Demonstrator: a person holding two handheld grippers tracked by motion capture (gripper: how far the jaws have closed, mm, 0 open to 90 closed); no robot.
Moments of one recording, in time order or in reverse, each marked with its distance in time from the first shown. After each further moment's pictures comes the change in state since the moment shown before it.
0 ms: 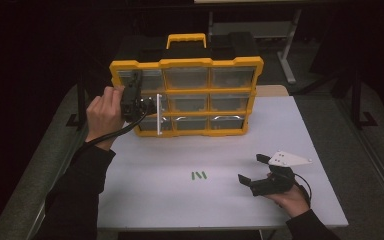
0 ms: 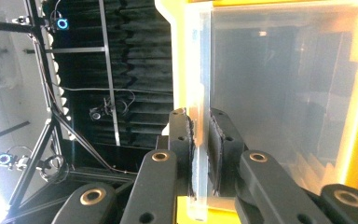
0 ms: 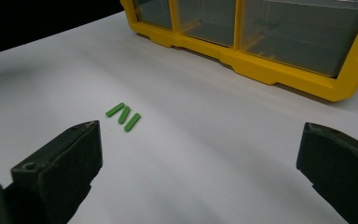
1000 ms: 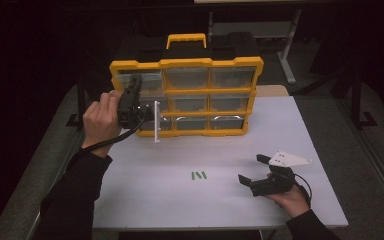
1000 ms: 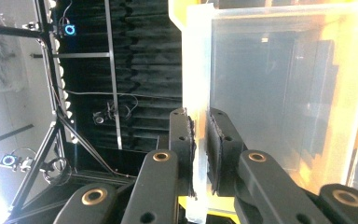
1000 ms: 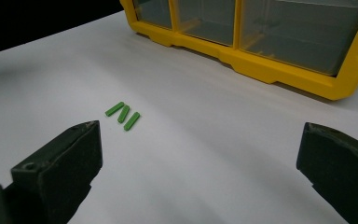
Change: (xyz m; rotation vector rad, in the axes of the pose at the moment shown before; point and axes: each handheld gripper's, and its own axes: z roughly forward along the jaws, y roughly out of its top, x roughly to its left) left arm 0.003 -0.003 -0.021 -0.033 0.013 -0.011; right arm 0.000 -0.001 0.000 0.001 -0.002 0.001
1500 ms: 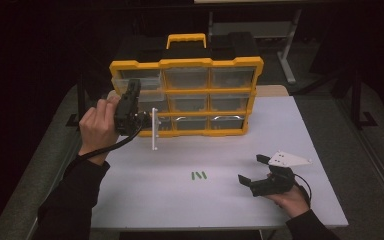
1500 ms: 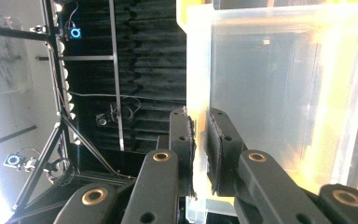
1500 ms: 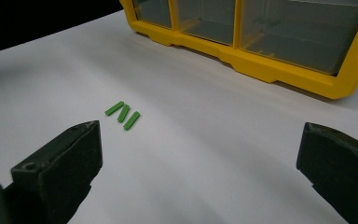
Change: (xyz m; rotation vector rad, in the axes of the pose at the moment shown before) left arm 0.001 -0.002 -0.019 -0.017 0.013 -0.009; right arm 0.000 0.000 0.000 0.005 -0.001 0.004
